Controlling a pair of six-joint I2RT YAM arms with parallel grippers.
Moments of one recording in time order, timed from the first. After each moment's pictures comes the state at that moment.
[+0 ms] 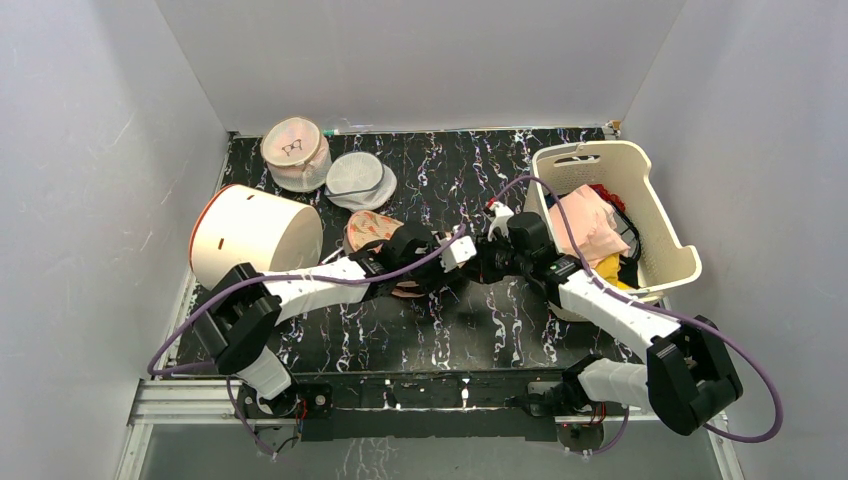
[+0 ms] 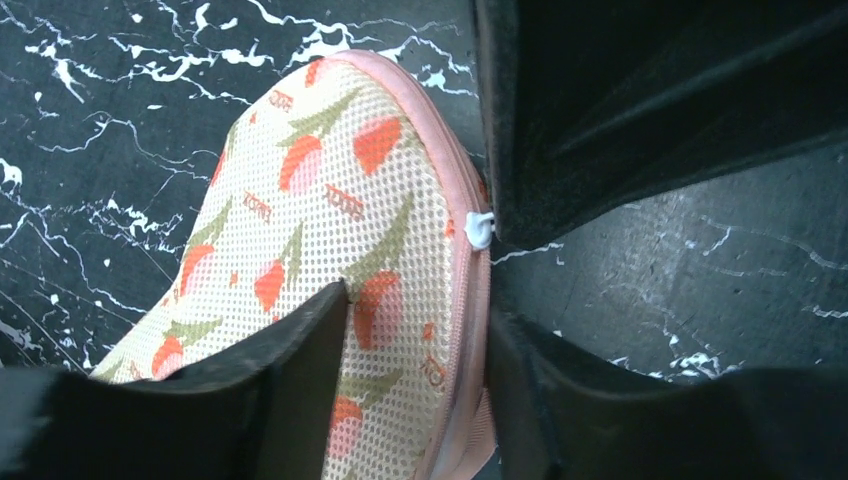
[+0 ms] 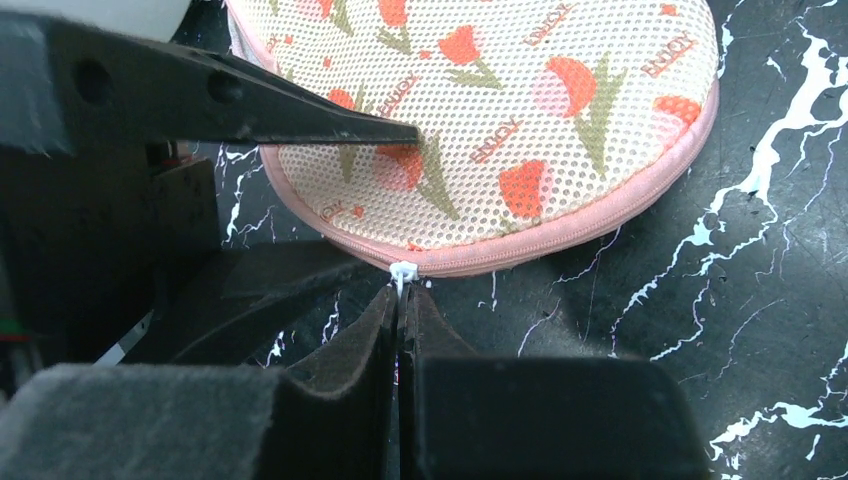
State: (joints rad) left arm -0.90 1.58 0.92 0.02 0.12 0.39; right arm 0.50 1.19 0.66 -0.08 -0.39 0.40
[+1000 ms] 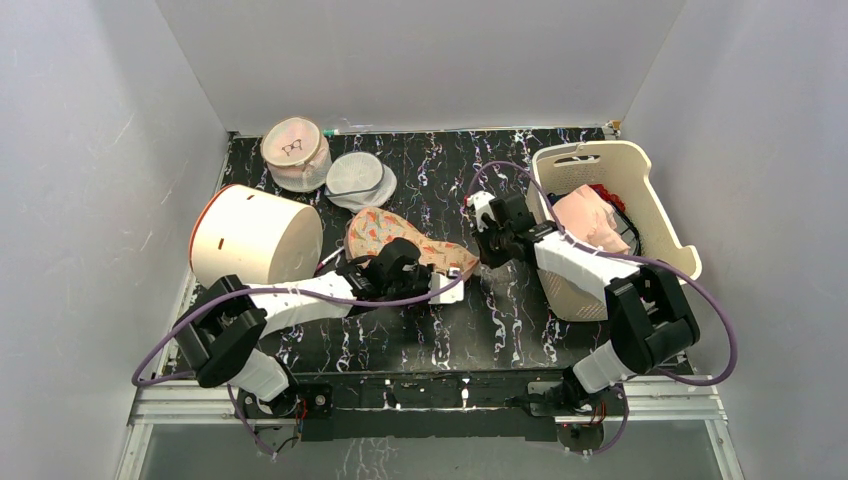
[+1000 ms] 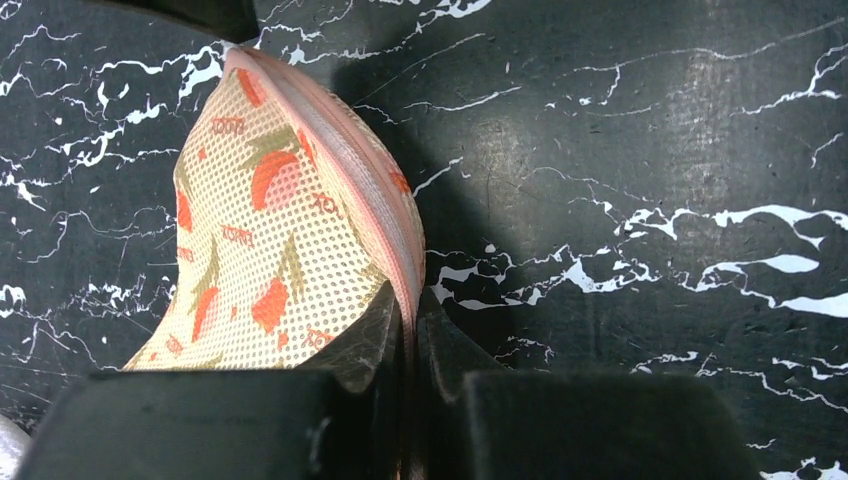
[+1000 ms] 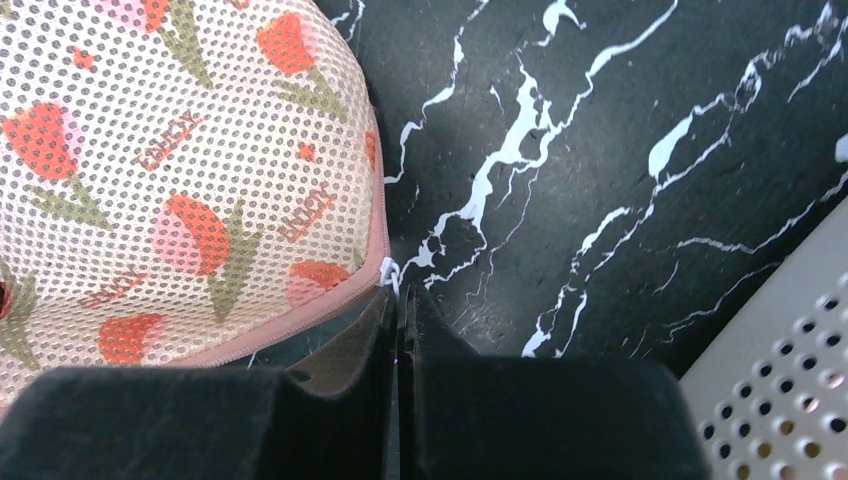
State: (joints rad) left arm -0.91 1.49 0.77 -0.01 0.29 0.72; right arm 0.44 1.50 0.89 -0.32 -0.12 -0.07
